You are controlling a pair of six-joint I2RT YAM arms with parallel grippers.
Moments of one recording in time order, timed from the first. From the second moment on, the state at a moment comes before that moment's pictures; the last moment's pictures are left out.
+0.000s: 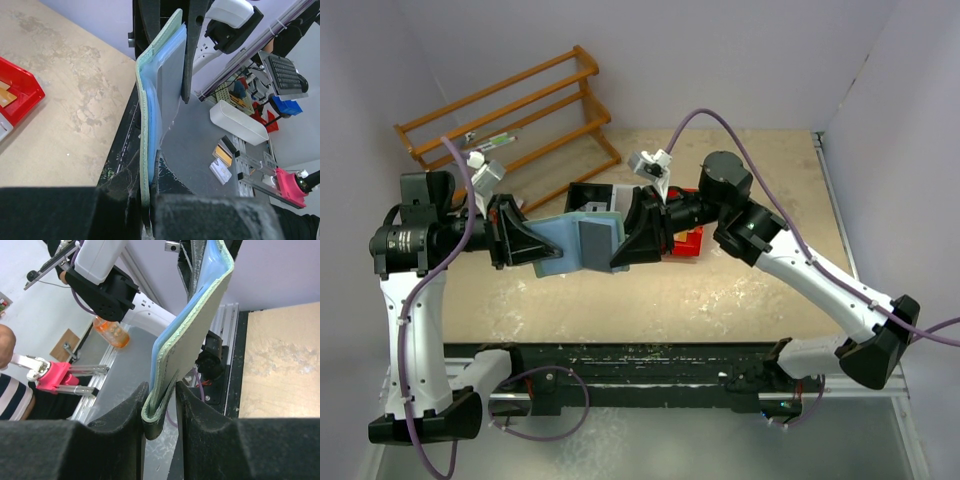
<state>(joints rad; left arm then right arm) 0.10 1.02 1.48 -1.30 1.52 0.30 0.81 1.32 1.35 0.00 -1.07 0.47</state>
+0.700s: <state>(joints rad) 0.10 1.02 1.48 -1.27 1.52 0.26 0.72 1.32 1.36 0.00 -1.09 0.50</state>
